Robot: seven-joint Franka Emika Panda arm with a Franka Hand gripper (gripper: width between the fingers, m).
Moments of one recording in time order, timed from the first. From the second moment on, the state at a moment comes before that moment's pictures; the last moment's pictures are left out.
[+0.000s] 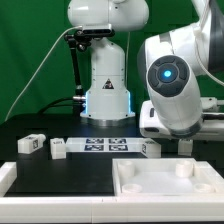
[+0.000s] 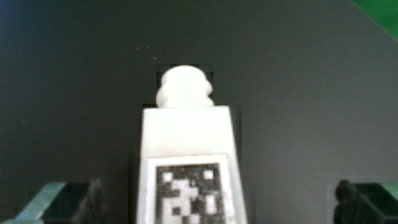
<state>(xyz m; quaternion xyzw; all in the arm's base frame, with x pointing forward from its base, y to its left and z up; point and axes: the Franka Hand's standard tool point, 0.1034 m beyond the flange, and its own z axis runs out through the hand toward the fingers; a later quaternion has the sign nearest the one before) 0.355 0.177 0.013 -0.88 0.17 0.42 0.13</state>
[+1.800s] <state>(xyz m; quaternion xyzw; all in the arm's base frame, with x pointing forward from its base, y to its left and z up) 0.382 0.152 0.077 -0.89 0.13 0.42 0.13</state>
